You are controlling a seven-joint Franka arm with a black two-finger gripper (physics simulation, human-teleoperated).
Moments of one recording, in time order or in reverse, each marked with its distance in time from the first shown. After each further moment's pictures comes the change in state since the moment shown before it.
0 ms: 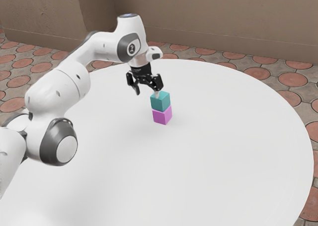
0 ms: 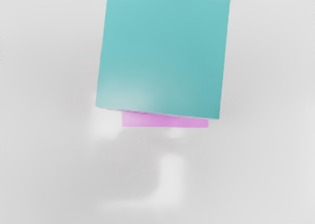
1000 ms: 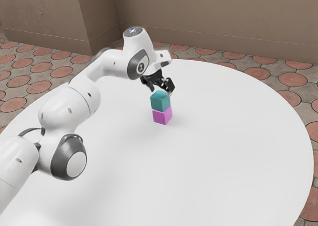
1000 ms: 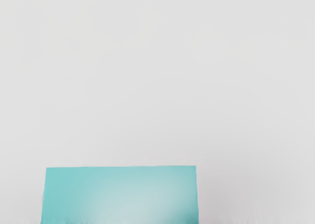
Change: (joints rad) arm -0.026 0.175 -0.011 0.144 0.026 0.318 0.097
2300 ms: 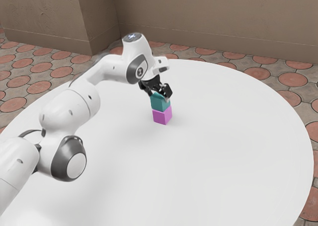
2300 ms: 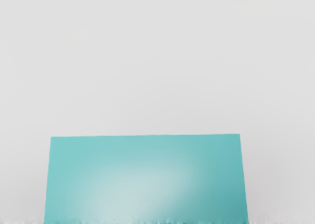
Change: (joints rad) arm 0.012 0.019 0.009 -0.011 -0.014 -0.003 0.022
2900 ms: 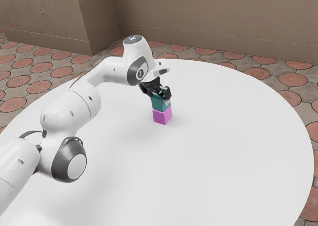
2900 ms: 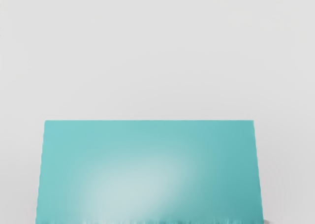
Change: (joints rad) arm 0.000 0.015 0.002 -0.001 -0.013 -0.003 -0.010
